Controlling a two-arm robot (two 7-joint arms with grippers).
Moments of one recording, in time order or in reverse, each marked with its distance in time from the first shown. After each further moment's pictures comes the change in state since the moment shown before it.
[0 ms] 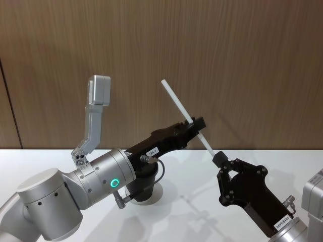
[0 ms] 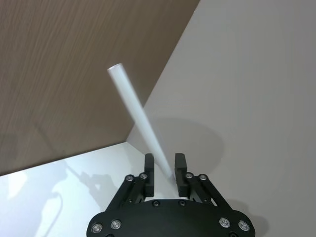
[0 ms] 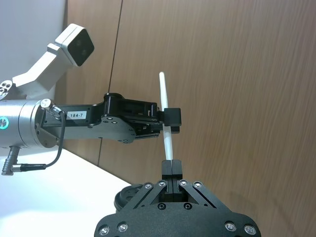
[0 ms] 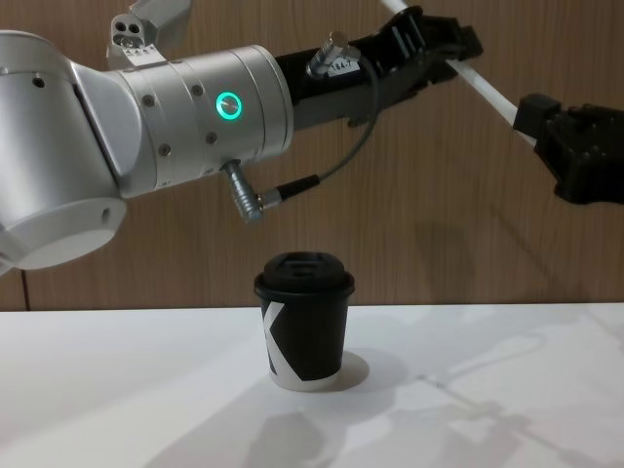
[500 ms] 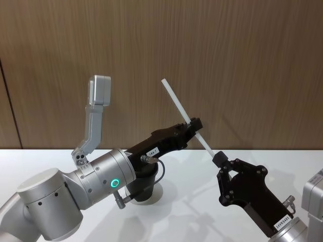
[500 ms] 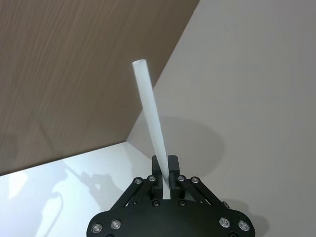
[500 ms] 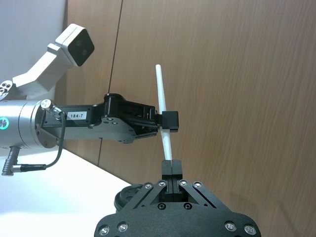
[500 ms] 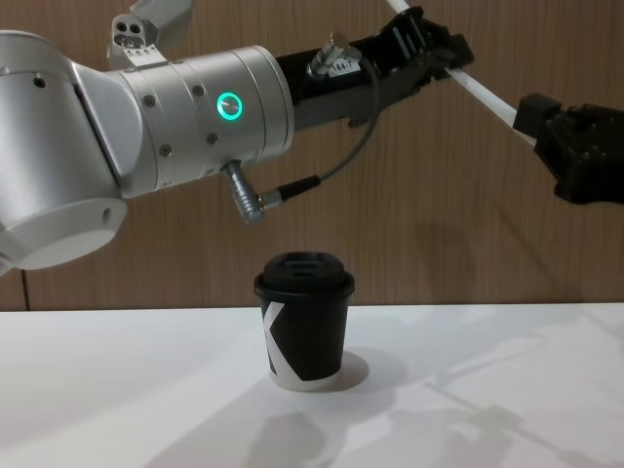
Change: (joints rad) left arm -0.001 0.001 0.002 0.000 0.001 -0.001 0.001; right arm 0.000 0.000 0.000 0.000 0.000 0.000 0.000
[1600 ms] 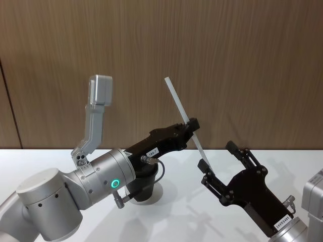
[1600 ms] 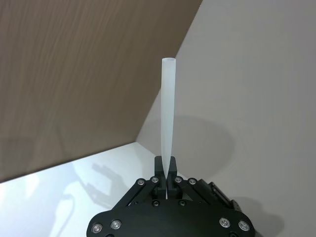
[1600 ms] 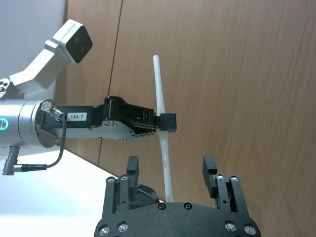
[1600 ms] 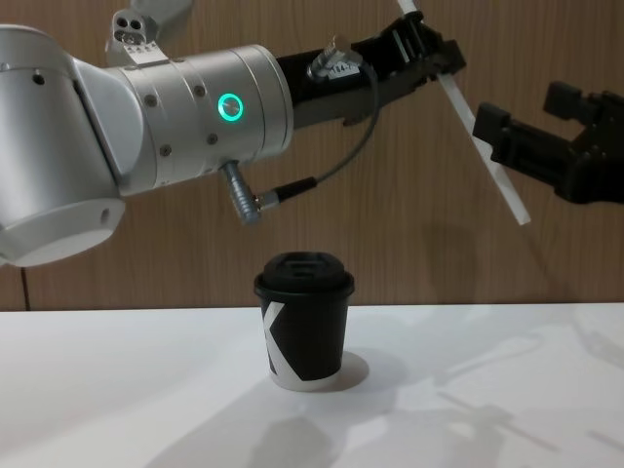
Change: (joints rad) left arm 0.000 0.012 0.013 -0.015 0.033 -0.021 0.025; right arm 0.000 0.000 0.000 0.000 0.000 0.000 0.000
